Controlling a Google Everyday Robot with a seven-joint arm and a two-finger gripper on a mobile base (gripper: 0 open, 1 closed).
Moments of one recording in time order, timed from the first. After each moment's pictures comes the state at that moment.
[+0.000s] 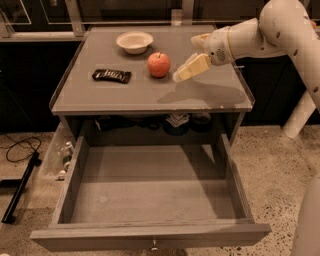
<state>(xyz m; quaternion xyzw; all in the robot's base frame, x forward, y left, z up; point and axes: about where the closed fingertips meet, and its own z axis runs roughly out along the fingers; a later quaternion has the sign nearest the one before) 0.721 -0.095 0.922 -0.50 0.70 0.23 0.46</state>
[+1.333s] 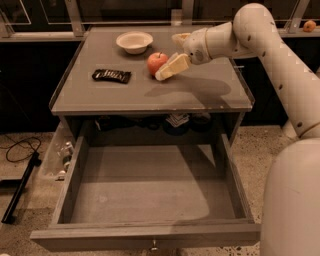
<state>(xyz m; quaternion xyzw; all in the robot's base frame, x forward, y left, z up) 0.759 -0.043 0.909 -0.52 0.66 0.25 0.48</state>
